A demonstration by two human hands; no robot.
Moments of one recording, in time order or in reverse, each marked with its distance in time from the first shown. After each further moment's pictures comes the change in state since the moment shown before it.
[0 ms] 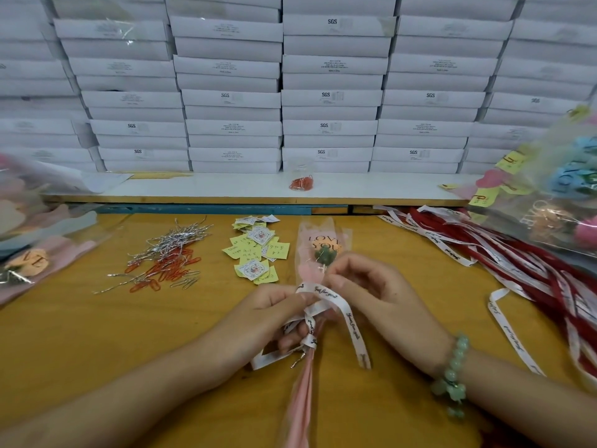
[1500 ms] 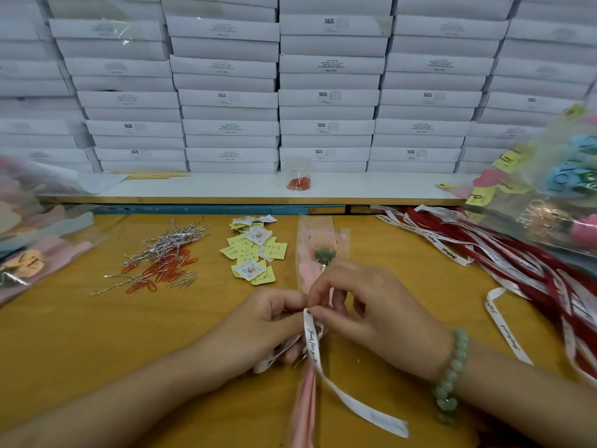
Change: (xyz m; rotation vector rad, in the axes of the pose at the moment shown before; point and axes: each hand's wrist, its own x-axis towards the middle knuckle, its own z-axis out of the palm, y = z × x) left_hand 0.003 -0.009 -0.006 0.118 -0.068 0.046; right_hand 0.001 -0.012 -0.003 -0.611 -0.154 -0.206
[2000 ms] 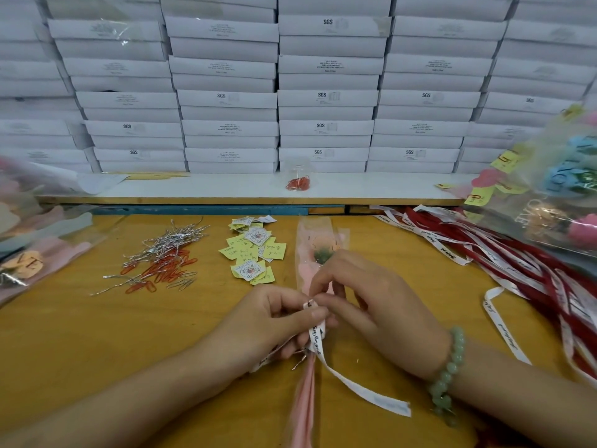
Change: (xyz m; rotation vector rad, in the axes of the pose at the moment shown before) left_hand 0.000 0.002 0.004 -0.082 0.050 -0.002; right_hand -0.001 0.003 0.000 -0.087 0.060 -0.056
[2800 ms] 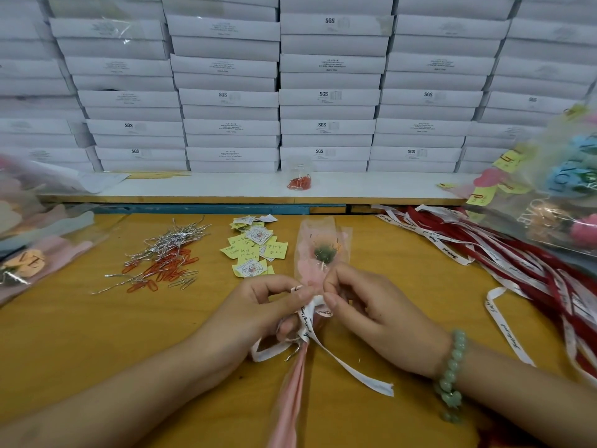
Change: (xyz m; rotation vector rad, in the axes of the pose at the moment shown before) left_hand 0.003 -0.004 -0.007 -0.230 0.094 0.009; right_hand -0.004 0.006 0.007 0.281 -0.060 0.132
